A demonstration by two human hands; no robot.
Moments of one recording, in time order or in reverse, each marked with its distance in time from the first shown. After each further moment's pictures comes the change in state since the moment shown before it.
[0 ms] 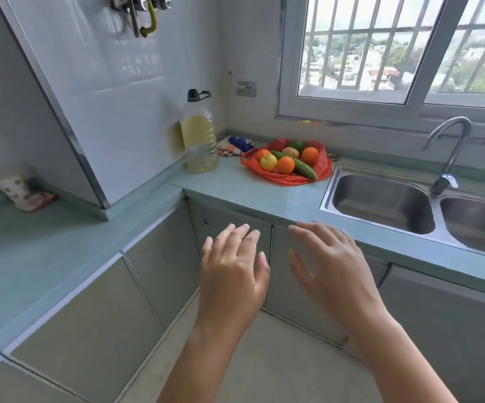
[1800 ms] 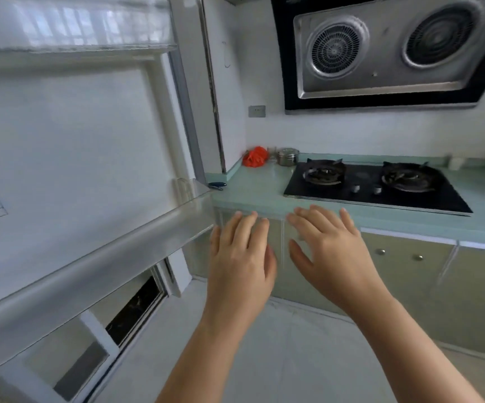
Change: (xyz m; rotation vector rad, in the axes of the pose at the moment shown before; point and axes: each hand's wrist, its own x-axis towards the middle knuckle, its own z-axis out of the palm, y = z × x) left_hand -0.524 0.142 -0.588 1.163 0.333 -0.812; right_hand -0.382 -0.548 -0.240 0.910 -0.196 -1.122
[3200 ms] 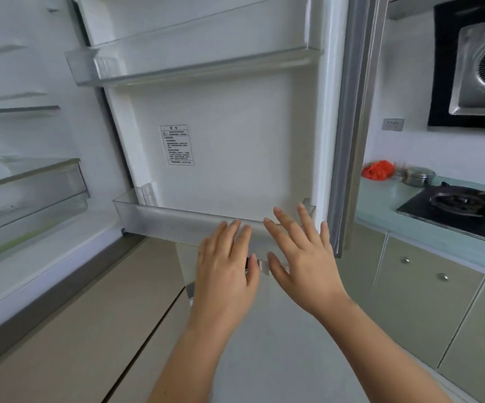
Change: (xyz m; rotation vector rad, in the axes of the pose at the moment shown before) left_hand -0.154 0.059 -0.172 0.373 0.102 -0.342; right_hand -0.100 -0.122 -0.047 0.450 -0.020 -0.404
